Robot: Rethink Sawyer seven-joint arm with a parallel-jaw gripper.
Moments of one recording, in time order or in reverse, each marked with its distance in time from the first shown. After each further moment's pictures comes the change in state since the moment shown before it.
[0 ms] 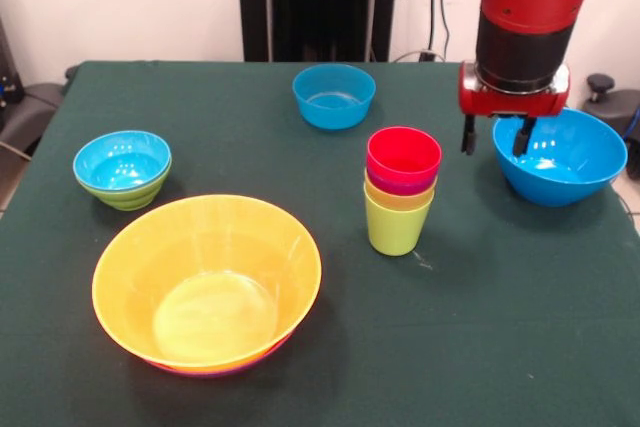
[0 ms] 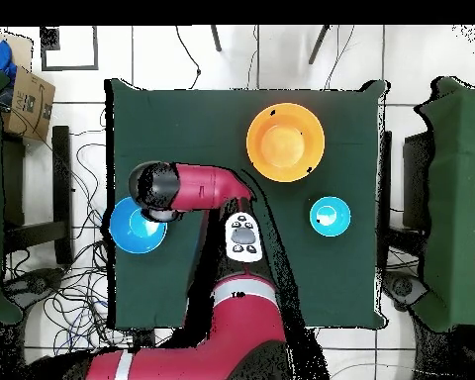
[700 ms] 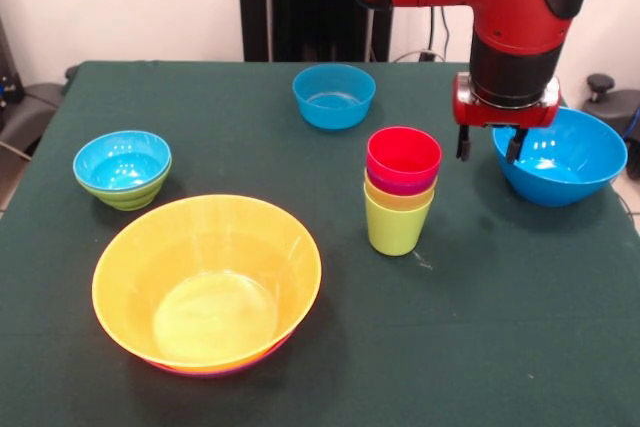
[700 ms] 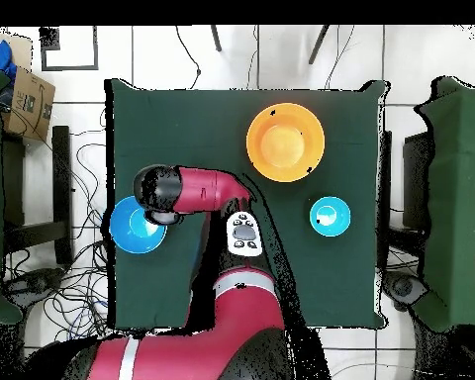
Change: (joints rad) arm -0.002 0.038 0.004 -0.001 0.000 0.000 0.000
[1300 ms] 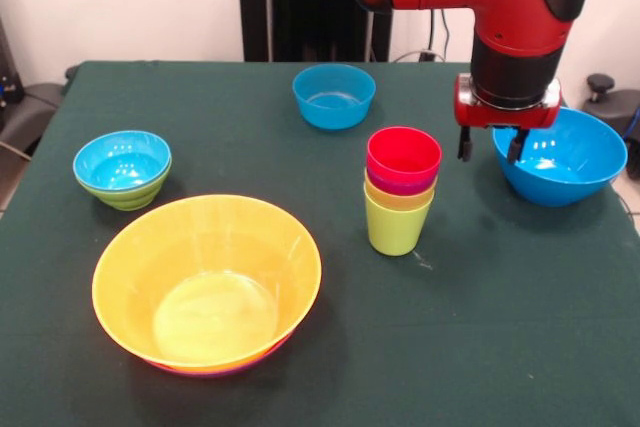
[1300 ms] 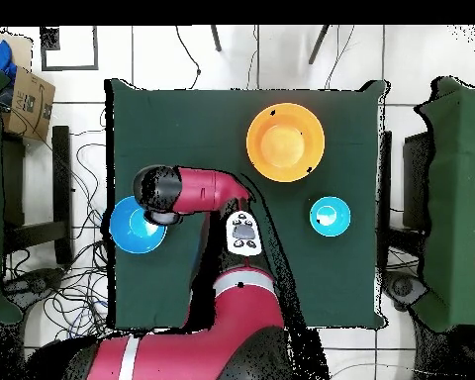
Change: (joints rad) arm 0.000 0.003 0.003 0.000 0.000 0.000 0.000
